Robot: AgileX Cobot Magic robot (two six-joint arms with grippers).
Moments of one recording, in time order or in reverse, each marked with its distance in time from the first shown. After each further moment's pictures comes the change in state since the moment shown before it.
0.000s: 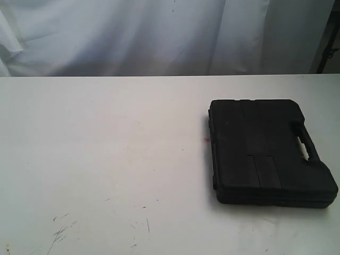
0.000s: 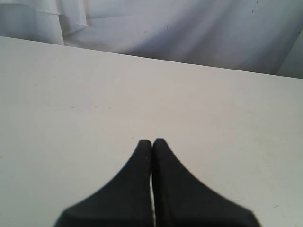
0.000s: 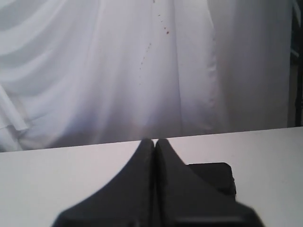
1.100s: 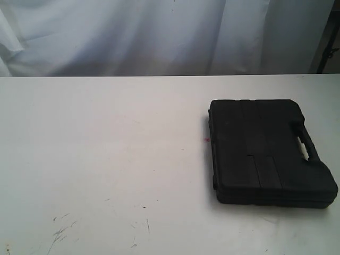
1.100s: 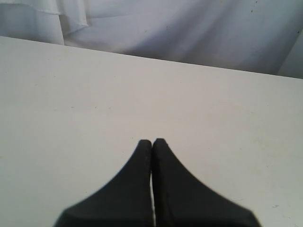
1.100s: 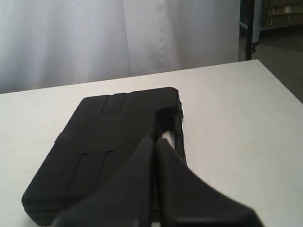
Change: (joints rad) left arm 0.000 0.000 0.000 0.000 0.000 0.000; right arm -0.117 -0.309 0.648 0.022 -0.240 -0.119
